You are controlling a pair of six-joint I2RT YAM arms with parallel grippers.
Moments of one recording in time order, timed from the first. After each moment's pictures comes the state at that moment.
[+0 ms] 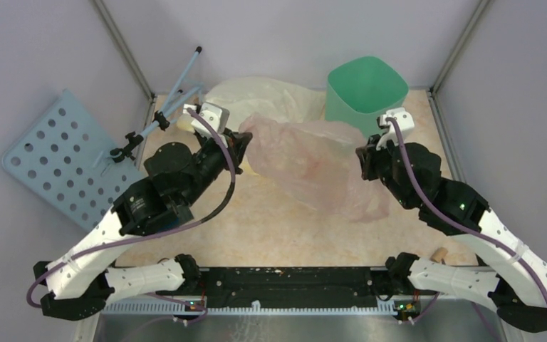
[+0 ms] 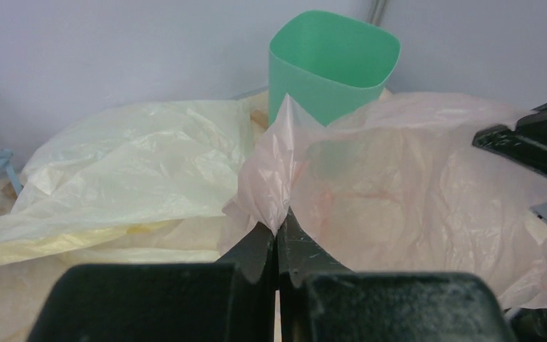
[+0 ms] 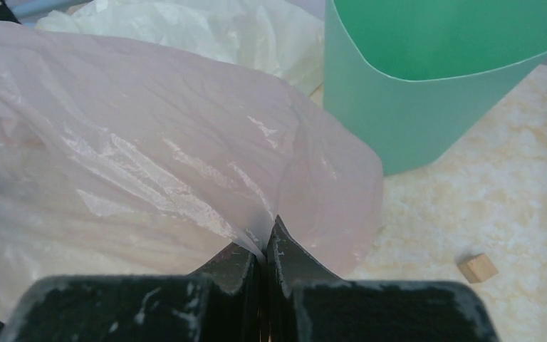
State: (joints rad) left arm -1.00 0.93 1.38 -0.46 -0.42 -0.12; right arm 0.91 0.86 1.25 -0.69 0.55 0.24
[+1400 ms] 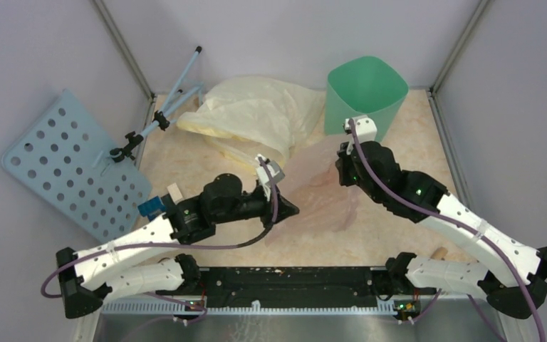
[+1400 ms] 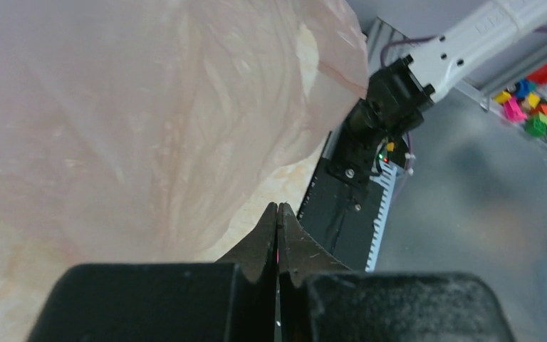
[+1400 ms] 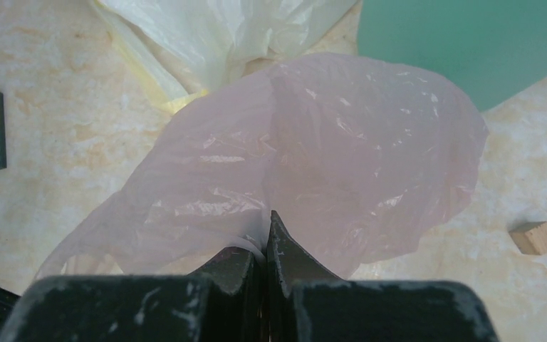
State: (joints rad) left arm -1.03 0.88 0.85 -0.19 0.21 -0.31; right arm 0.91 1.00 1.16 -0.69 0.49 0.35
